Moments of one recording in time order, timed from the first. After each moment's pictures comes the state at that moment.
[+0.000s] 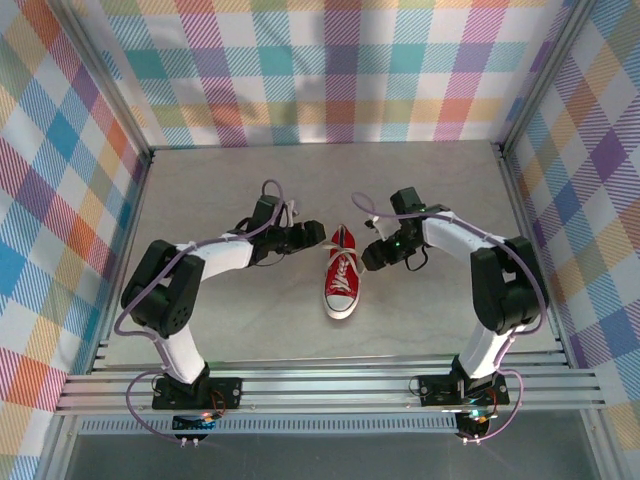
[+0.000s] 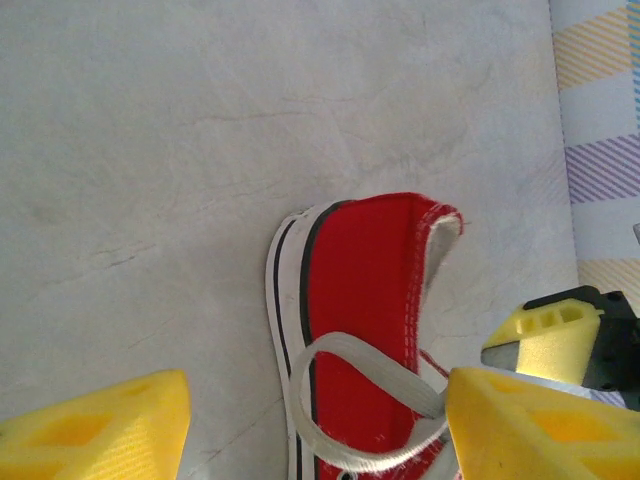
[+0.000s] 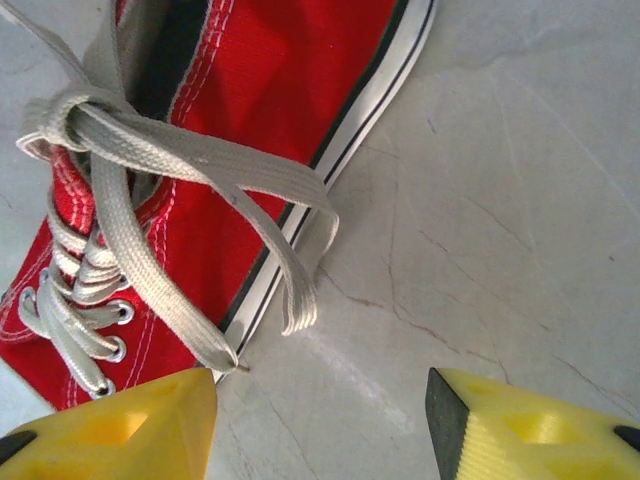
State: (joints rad) left arm -0.46 1.78 0.97 0.12 0.44 -0.74; right arm 0.37 1.75 1.14 -0.69 -0.44 -0.18
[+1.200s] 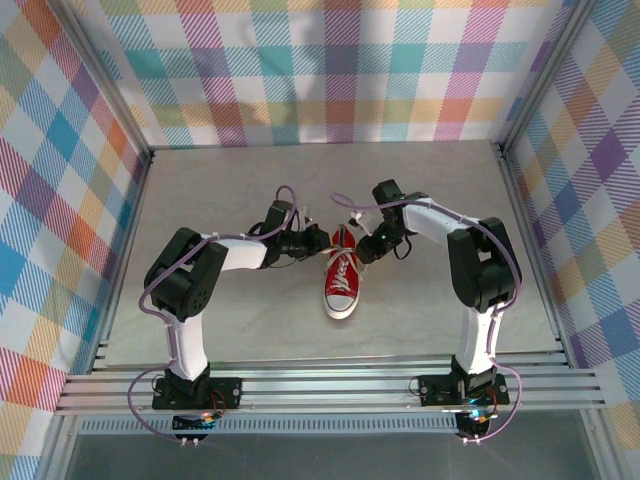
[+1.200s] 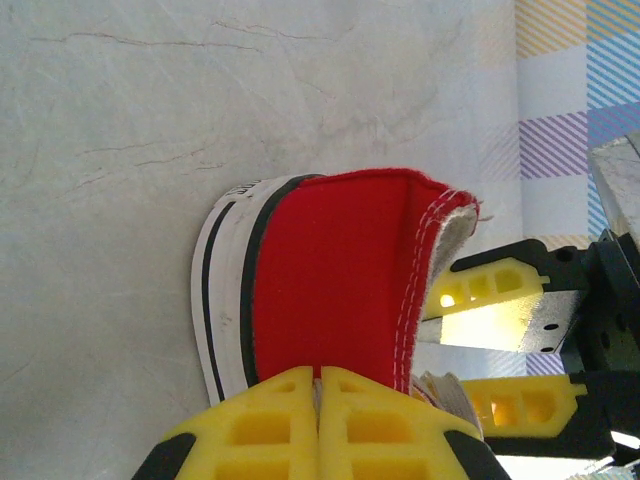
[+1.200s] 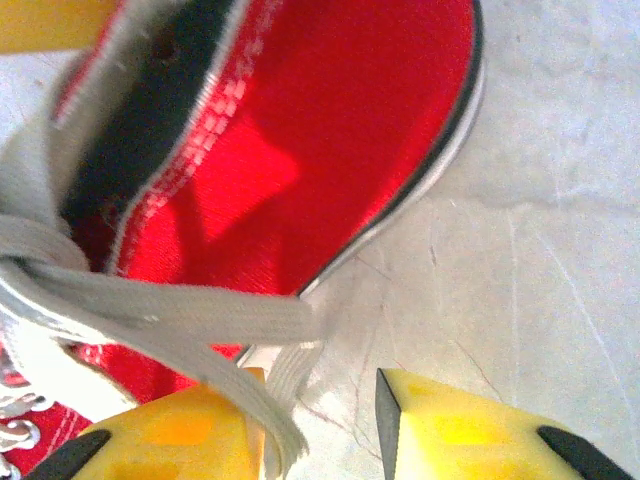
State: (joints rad) left arm -0.50 1.93 1.00 0.26 0.56 -0.83; right arm 0.40 1.94 1.34 -0.77 -0.39 -0.35
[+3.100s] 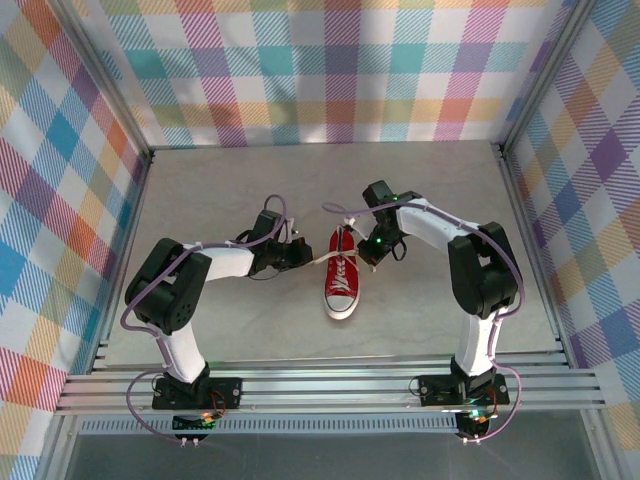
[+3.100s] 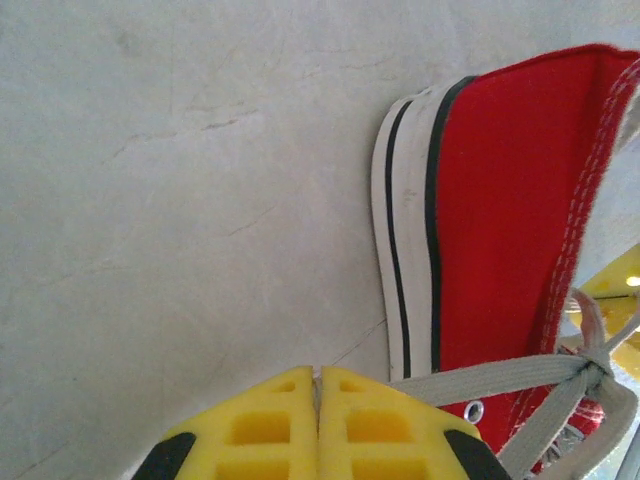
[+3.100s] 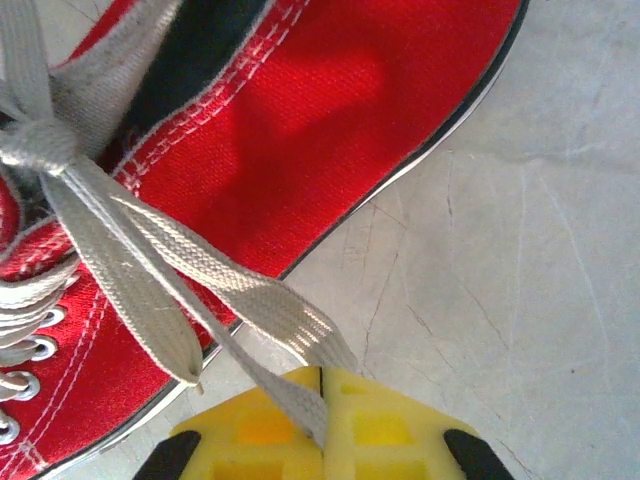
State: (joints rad) left arm -0.45 1.79 0.87 0.10 0.44 -0.66; right arm 0.47 1.89 1.36 -0.86 -0.23 -0.37
